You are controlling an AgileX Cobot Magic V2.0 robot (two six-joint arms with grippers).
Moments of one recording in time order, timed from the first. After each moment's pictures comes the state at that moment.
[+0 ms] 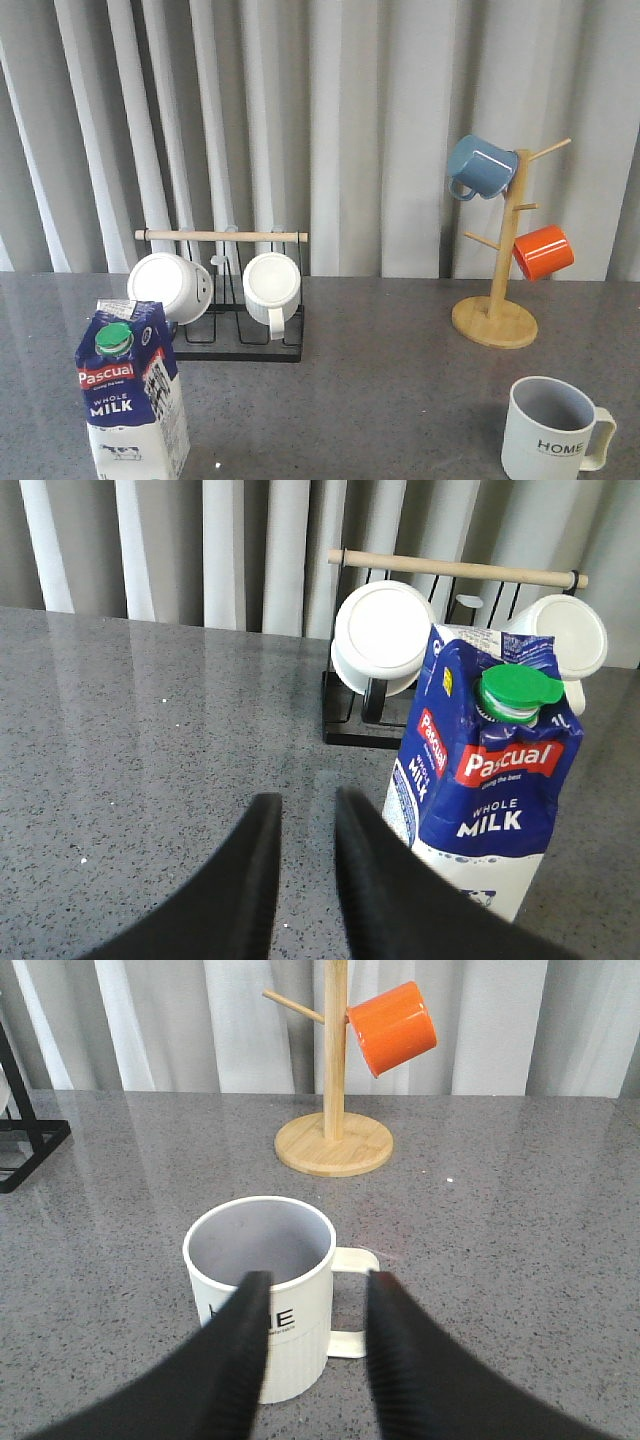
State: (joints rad) left arm -0.01 0.73 -0.51 0.04 0.10 -0.18; right arm 0.00 0.75 -0.40 0.07 -0.03 -0.02
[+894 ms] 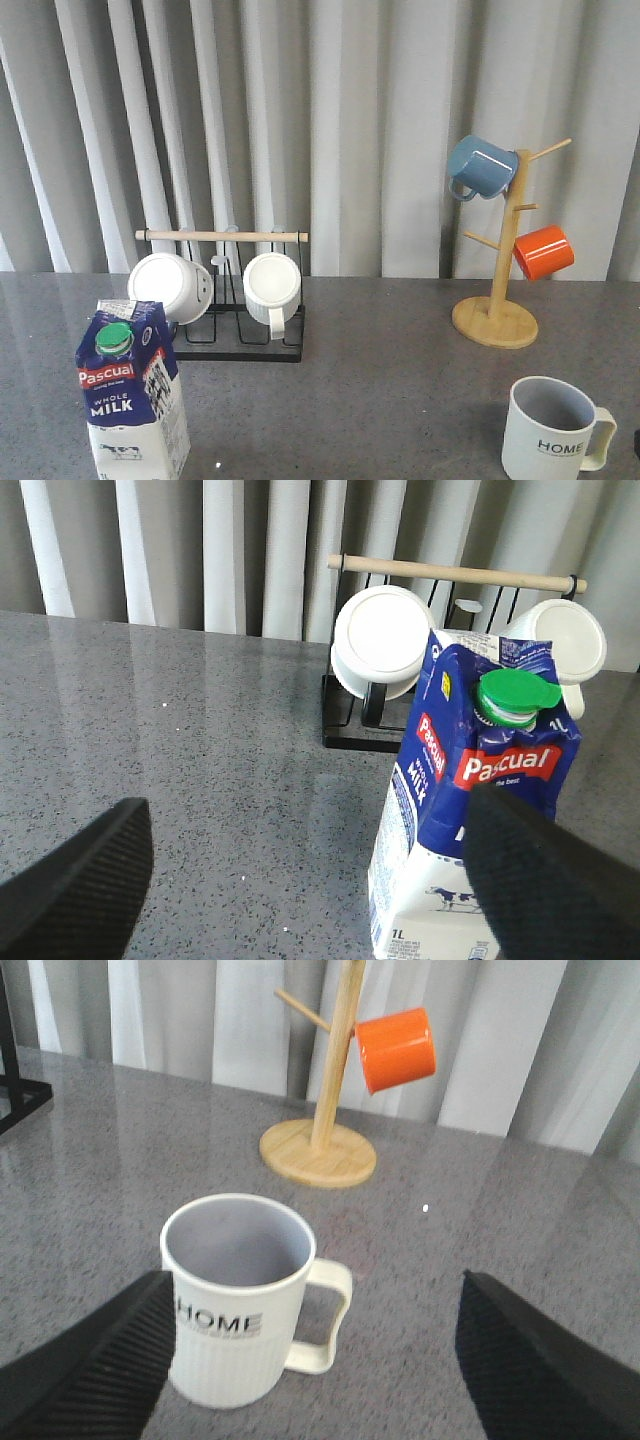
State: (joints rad) left arm -0.01 0.73 -0.51 0.04 0.09 -0.18; right arm 0.00 0.76 -0.40 0.08 -0.06 -0.21
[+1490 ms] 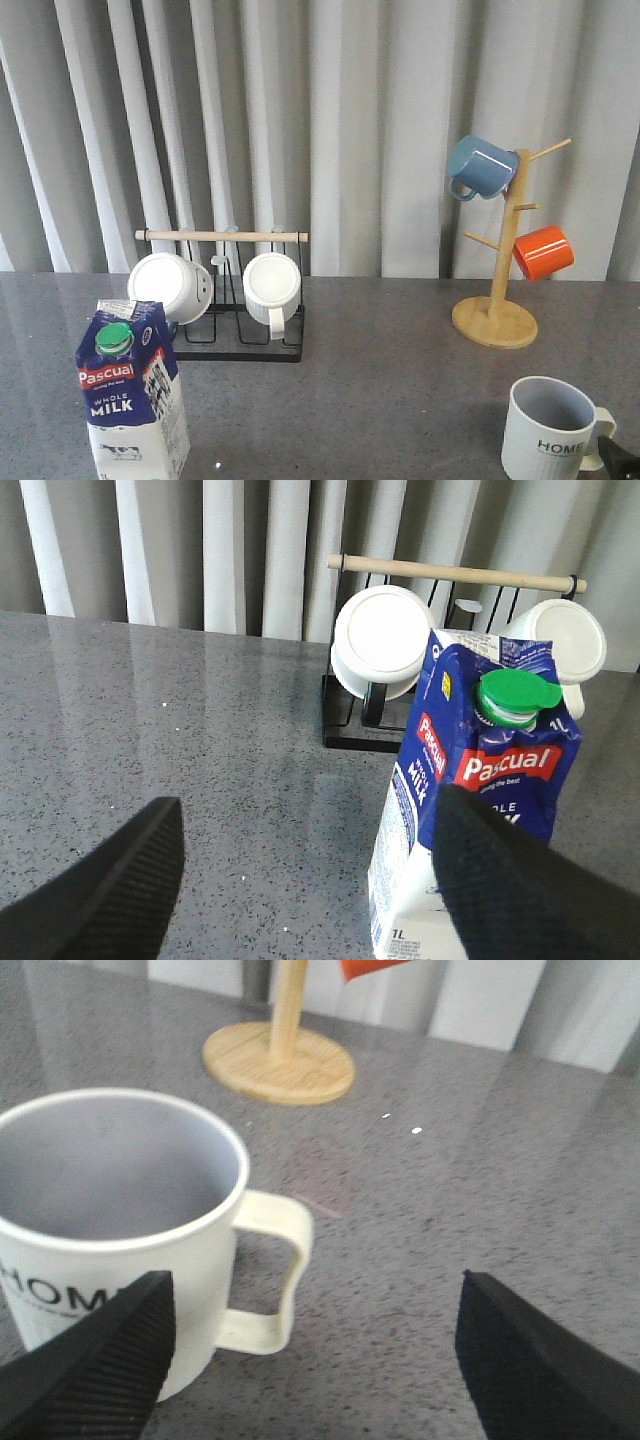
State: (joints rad) left arm -0.01 0.73 -0.51 0.04 0.09 -0.18; right arm -0.14 1.28 -0.40 -0.18 -0.47 -0.02
